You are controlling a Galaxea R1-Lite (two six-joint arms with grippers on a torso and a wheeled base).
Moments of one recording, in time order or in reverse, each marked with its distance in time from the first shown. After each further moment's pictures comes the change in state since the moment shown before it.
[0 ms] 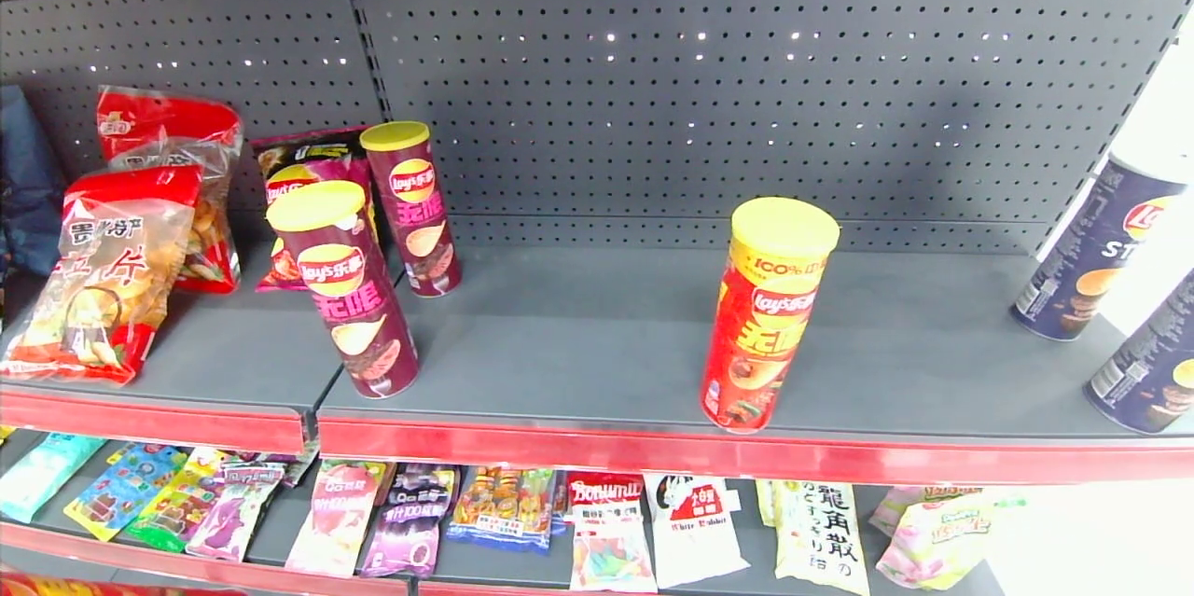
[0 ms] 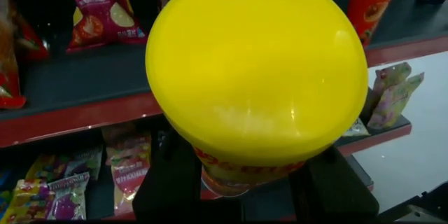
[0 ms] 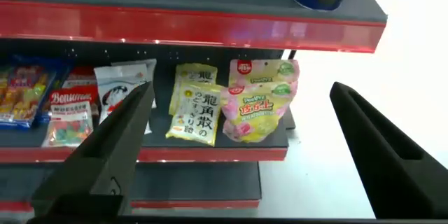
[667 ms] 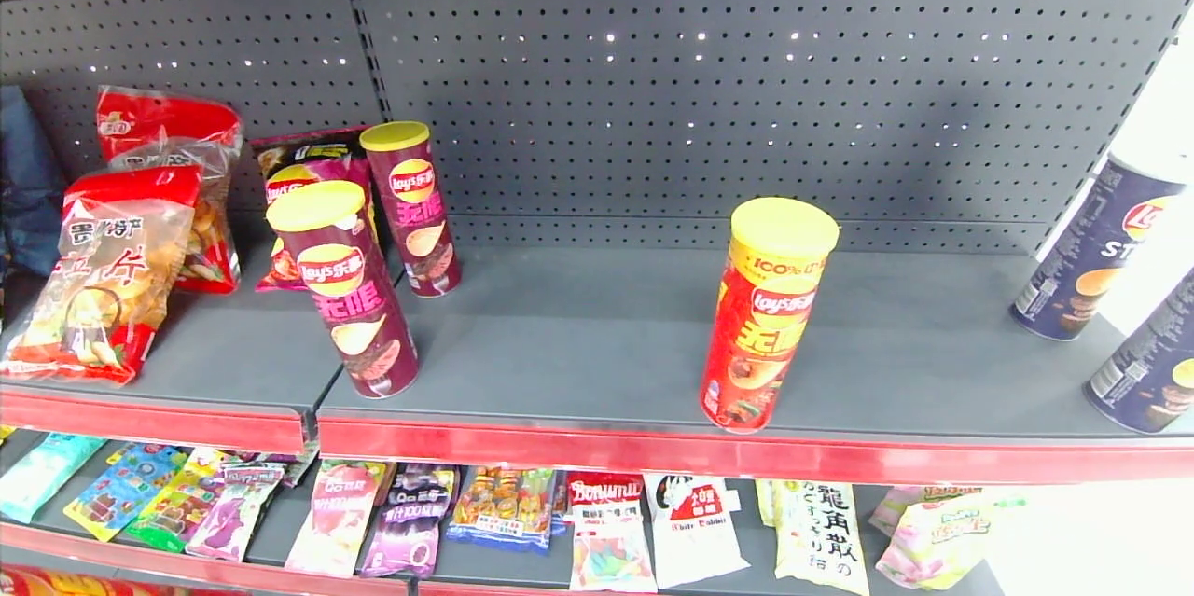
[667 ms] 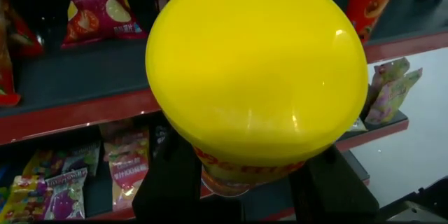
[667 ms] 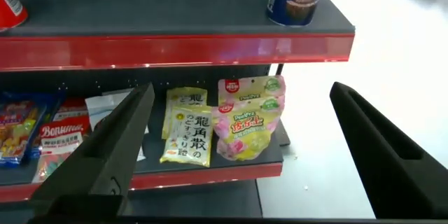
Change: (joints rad) left arm 0.001 0.028 -0.005 0.001 -0.010 0.001; right arm -0.045 -0.101 0.001 0.001 -0.010 0.015
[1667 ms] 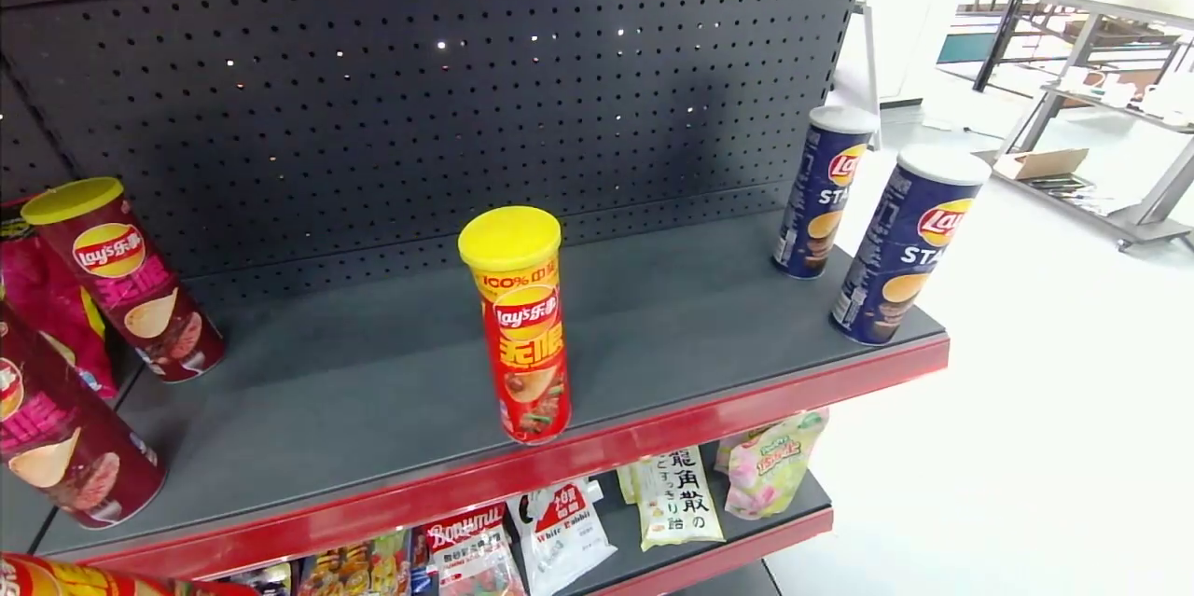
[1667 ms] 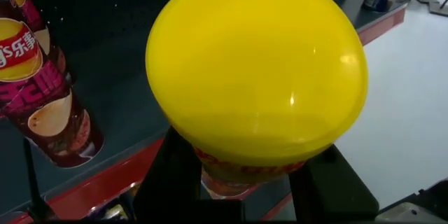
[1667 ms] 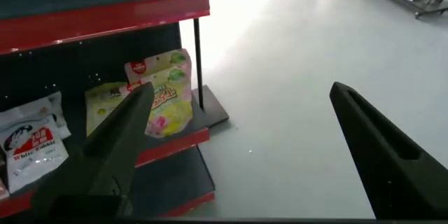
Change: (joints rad) left arm 0.000 0.025 -0.009 -0.008 0.002 0.000; right arm -0.001 -0.004 0.007 -0.019 0.019 0.007
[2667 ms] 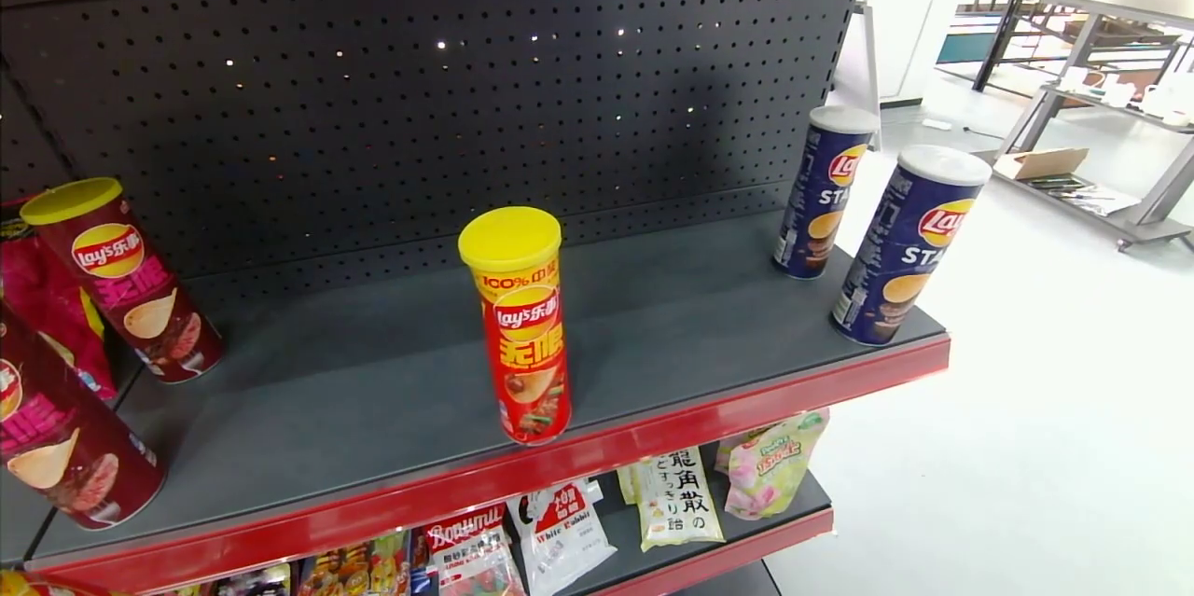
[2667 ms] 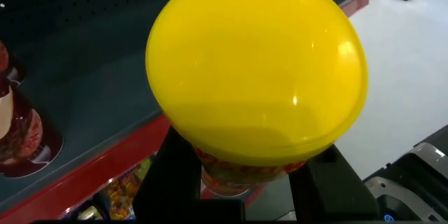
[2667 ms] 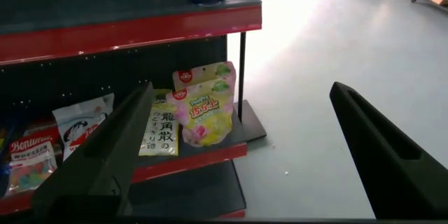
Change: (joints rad) left arm -0.003 0.019 0.044 -0.007 -0.113 -0.007; right arm 0.001 -0.001 0.094 -0.142 0.177 0.031
